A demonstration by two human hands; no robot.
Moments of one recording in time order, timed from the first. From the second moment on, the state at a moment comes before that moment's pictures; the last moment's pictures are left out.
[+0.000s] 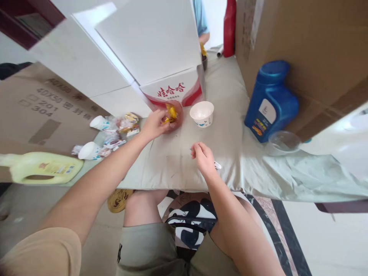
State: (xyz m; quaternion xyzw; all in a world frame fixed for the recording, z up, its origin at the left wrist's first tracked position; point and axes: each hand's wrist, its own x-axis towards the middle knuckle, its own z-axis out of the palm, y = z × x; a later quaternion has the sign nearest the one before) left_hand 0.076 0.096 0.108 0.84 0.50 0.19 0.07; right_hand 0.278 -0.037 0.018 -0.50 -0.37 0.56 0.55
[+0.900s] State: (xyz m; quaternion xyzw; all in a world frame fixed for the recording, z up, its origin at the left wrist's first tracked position) left_hand -0.154 0.132 0.039 0.65 0.76 0.09 0.01; right_hand 0.259 -0.047 0.006 -0.57 -0.55 0.44 0.42
